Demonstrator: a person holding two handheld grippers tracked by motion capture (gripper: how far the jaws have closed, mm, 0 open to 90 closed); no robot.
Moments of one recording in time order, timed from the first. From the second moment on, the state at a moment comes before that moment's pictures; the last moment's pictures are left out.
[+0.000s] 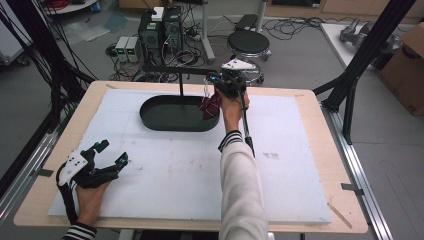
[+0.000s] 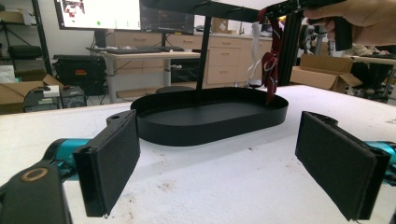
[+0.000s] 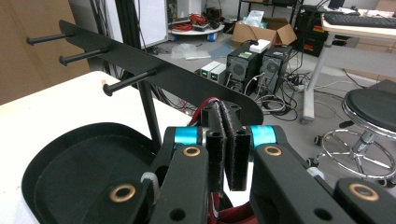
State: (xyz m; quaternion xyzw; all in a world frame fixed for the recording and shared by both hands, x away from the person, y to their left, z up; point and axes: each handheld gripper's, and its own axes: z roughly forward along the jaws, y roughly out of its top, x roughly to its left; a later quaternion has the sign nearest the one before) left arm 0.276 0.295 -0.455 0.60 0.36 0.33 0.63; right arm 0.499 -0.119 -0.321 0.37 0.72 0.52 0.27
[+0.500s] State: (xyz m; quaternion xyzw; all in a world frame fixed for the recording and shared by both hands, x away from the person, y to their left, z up) left arm 0.276 0.295 -0.455 0.60 0.35 0.34 0.63; right arm 0.496 -0.125 -0.314 0.37 0.71 0.51 0.30
